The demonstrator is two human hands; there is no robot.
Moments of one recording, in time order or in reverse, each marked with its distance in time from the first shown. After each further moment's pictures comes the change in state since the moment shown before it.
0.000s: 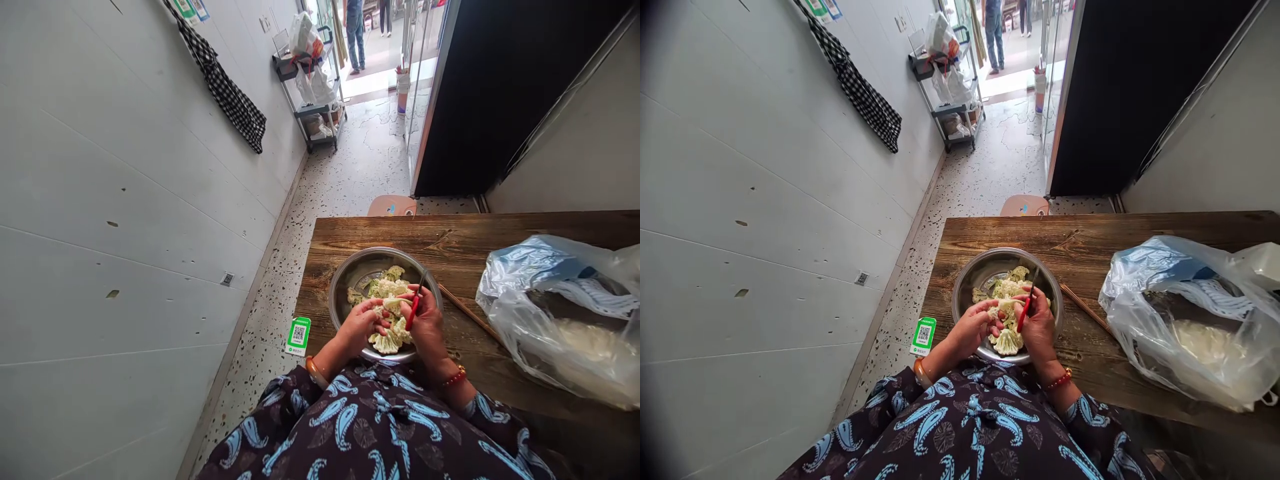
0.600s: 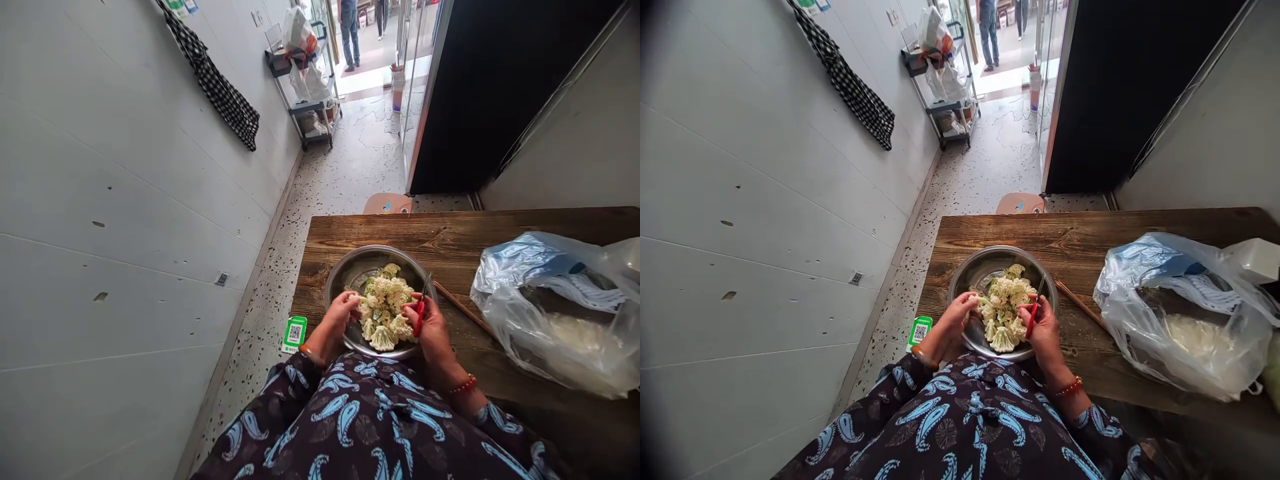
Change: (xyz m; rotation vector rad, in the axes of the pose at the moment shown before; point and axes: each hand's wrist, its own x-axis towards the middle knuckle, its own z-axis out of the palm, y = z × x) left_hand 0.047 -0.013 -0.062 0.201 0.256 -0.016; right_hand -0.010 0.017 -0.021 0.211 -0.018 0.299
